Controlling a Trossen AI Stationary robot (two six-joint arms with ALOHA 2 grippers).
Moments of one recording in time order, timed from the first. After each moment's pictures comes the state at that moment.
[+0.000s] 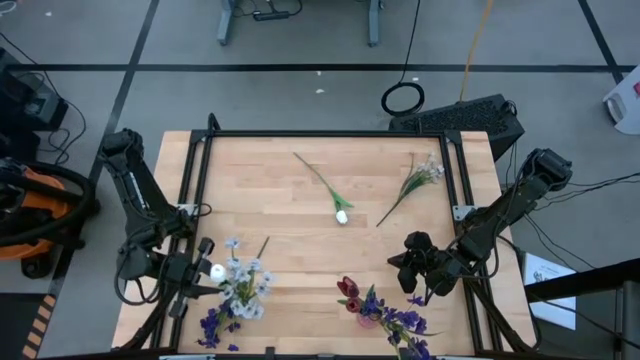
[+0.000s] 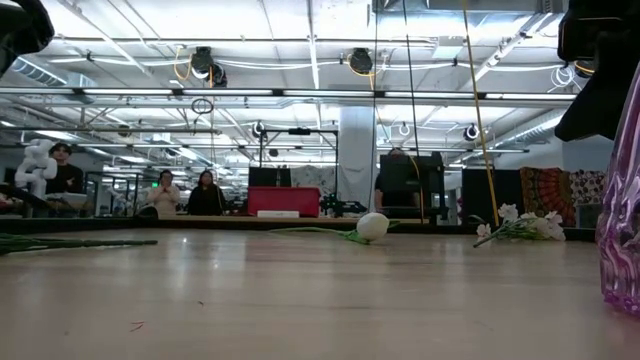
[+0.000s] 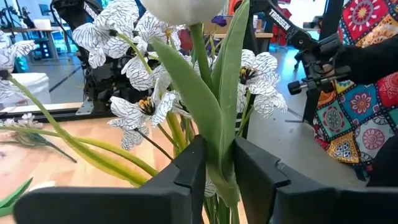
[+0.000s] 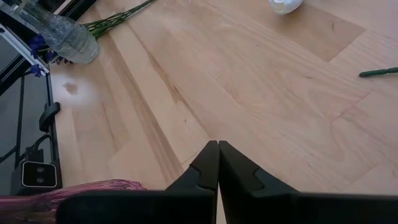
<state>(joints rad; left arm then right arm) -1.18 0.89 0.51 0.32 -0.87 -0.10 0.77 1.19 0.58 -0.30 0.65 1.35</state>
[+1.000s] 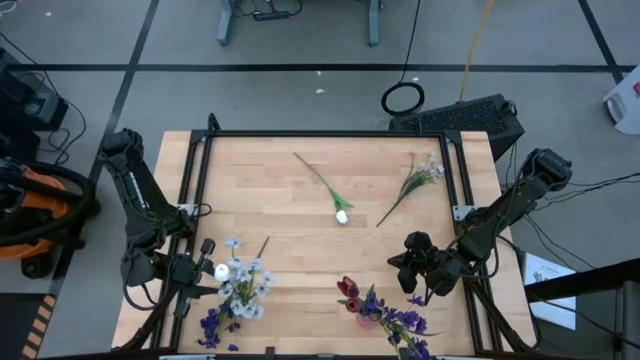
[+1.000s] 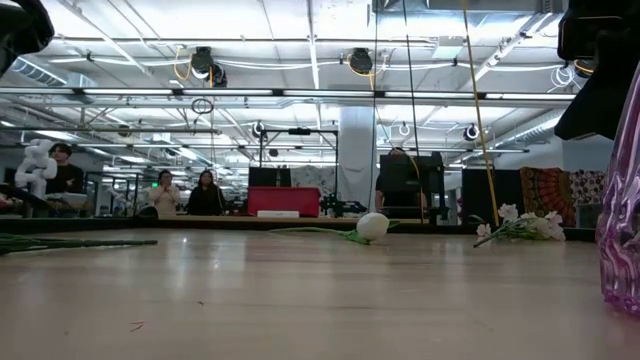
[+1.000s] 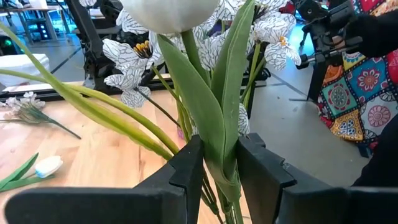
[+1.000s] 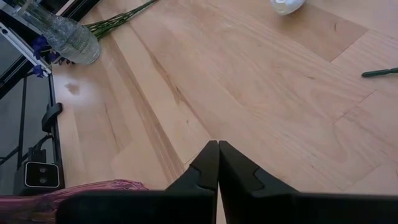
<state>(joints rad) -1.18 0.89 0.51 0.17 -0.87 -0.20 0.77 1.19 0.58 -0.30 0.65 1.35</state>
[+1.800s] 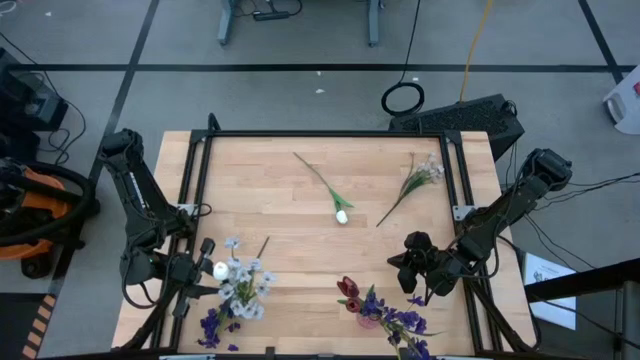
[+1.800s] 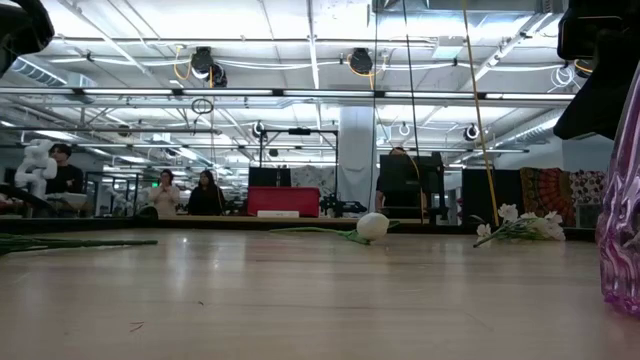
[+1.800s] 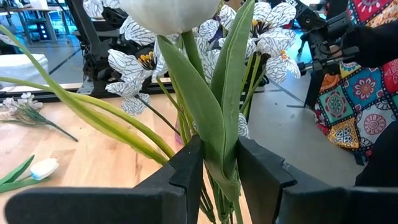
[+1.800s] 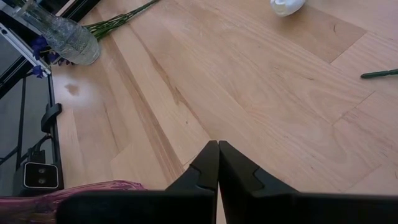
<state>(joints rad) -1.18 0.89 0.51 0.20 -0.87 -0.20 0.77 1.19 0.58 -0.30 0.65 1.35</state>
